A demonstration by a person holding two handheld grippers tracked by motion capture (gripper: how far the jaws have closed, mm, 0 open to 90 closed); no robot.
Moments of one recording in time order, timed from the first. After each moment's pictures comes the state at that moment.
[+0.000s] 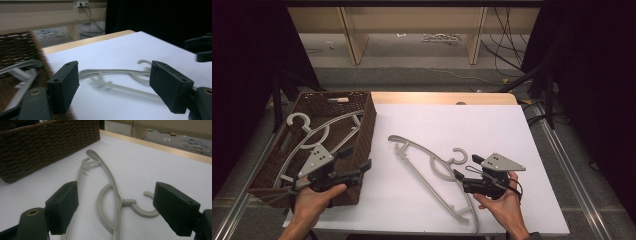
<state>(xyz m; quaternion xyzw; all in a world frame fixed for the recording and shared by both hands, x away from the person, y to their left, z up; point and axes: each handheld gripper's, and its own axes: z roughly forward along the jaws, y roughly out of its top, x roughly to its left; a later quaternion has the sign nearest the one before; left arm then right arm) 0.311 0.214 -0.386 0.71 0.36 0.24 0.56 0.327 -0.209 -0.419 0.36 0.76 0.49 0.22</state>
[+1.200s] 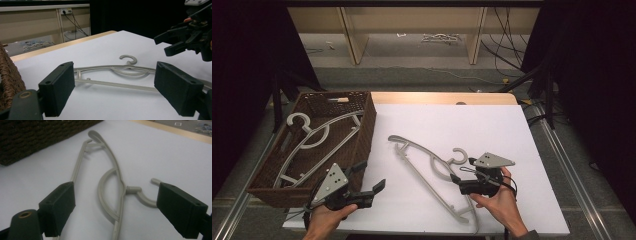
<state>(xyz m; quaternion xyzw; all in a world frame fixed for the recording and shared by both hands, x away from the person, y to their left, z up) 0.291 0.193 -0.422 0.71 0.30 0.24 0.58 0.342 -0.203 -0.435 0.36 0.80 0.44 0.18</state>
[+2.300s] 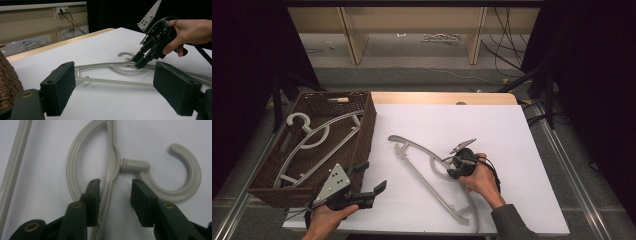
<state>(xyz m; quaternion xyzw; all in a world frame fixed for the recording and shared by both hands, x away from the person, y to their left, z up) 0.291 0.190 -0.426 0.72 0.30 0.23 0.58 0.415 -0.166 -0.470 0.38 0.89 0.24 0.10</state>
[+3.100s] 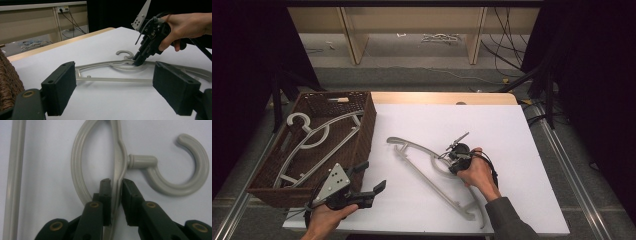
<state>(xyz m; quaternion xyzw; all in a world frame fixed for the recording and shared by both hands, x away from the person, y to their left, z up) 0.292 0.191 -0.426 0.72 0.30 0.23 0.58 0.429 -0.157 -0.463 0.37 0.91 0.19 0.08</state>
